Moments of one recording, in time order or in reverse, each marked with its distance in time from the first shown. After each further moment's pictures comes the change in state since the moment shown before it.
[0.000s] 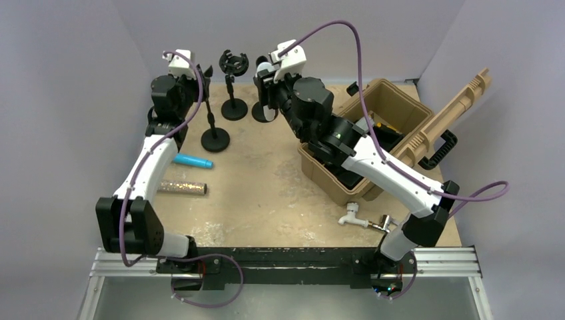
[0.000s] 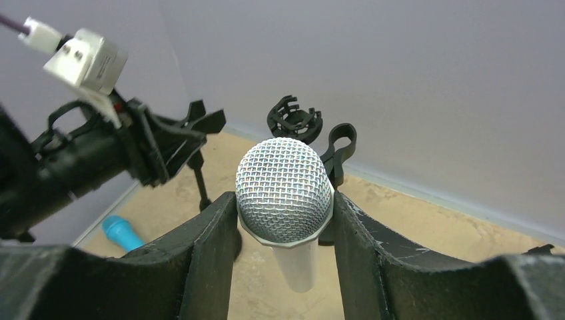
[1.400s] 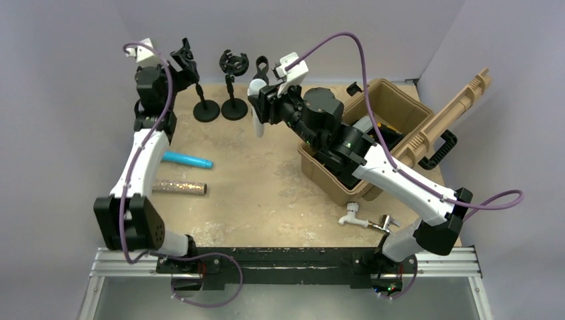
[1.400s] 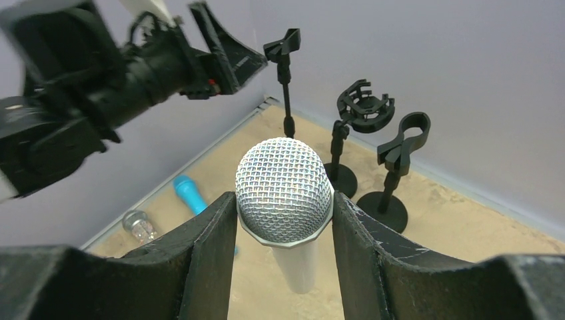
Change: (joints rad) left arm 0.102 0.143 0.166 0.021 -0.146 -0.308; right arm 0.005 -0.116 -0.157 0.020 -0.239 0.075
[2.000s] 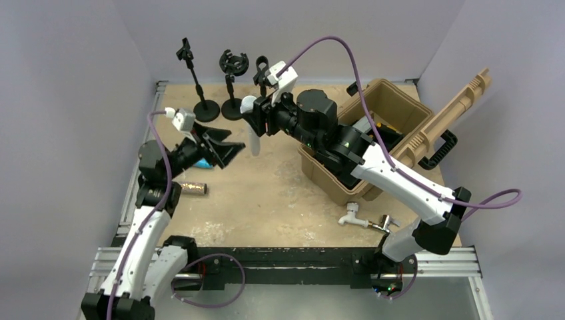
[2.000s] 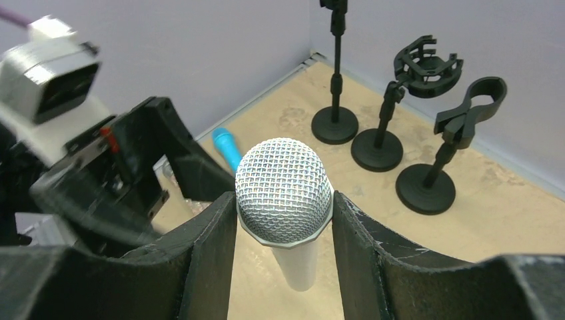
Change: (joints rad) left arm -0.108 -0.678 -0.603 0.039 0.747 -0.141; right arm 0.000 0.009 0.000 -0.110 -0.158 0.054
